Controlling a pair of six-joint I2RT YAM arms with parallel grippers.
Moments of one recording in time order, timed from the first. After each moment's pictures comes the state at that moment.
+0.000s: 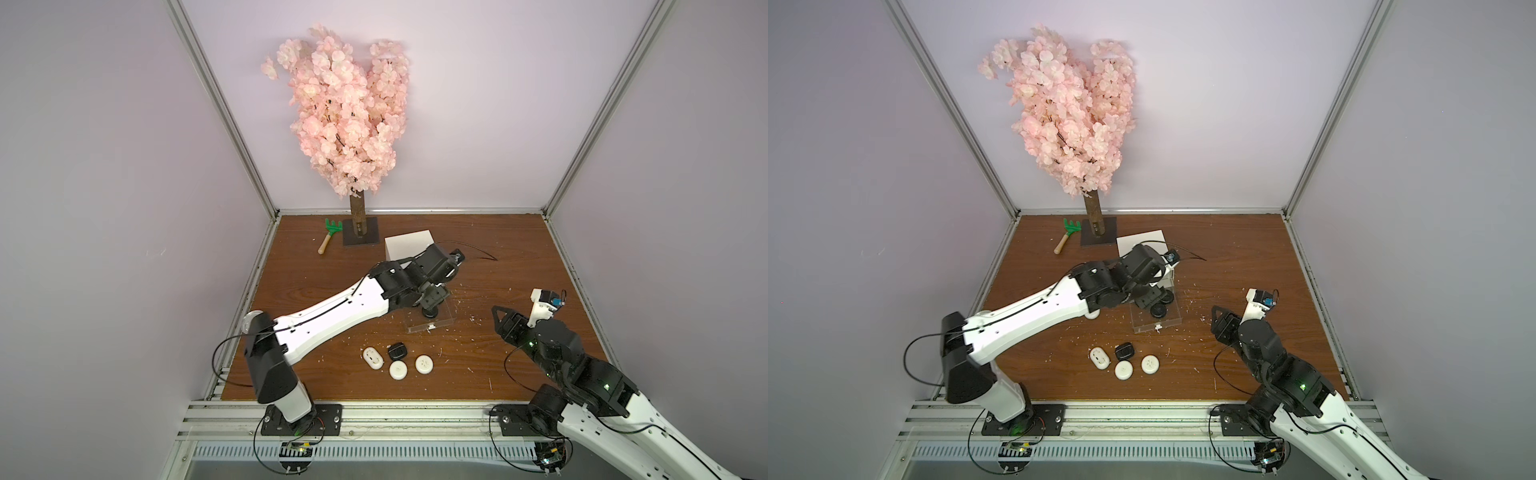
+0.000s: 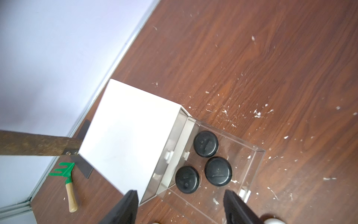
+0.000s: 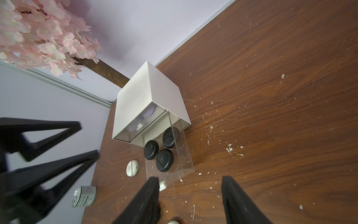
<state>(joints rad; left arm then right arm) -1.00 1.56 1.54 -0.80 -0.34 0.08 0.78 0.44 0.60 -0.66 0.41 0.97</state>
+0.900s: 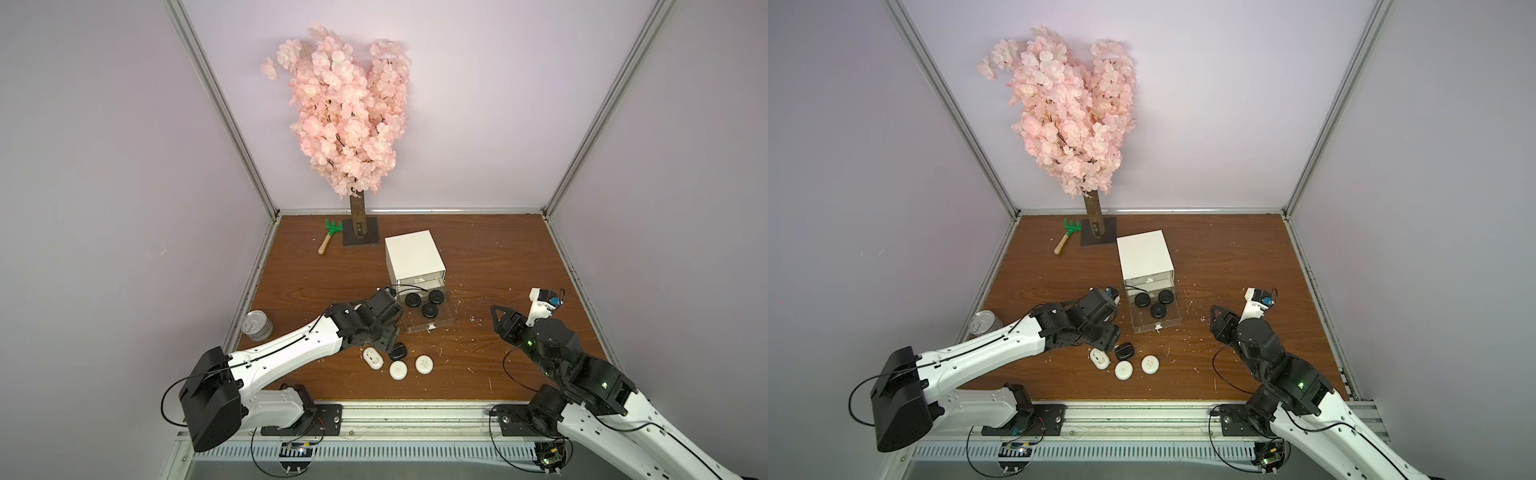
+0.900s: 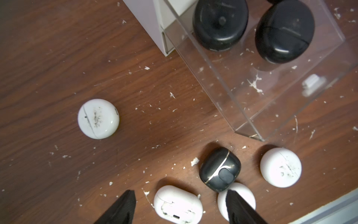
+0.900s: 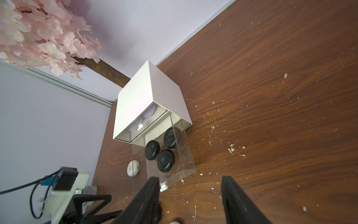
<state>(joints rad) -0.89 1.25 0.86 -0.74 -0.13 -0.43 0.78 0.46 0.60 -0.64 0.41 0.97</state>
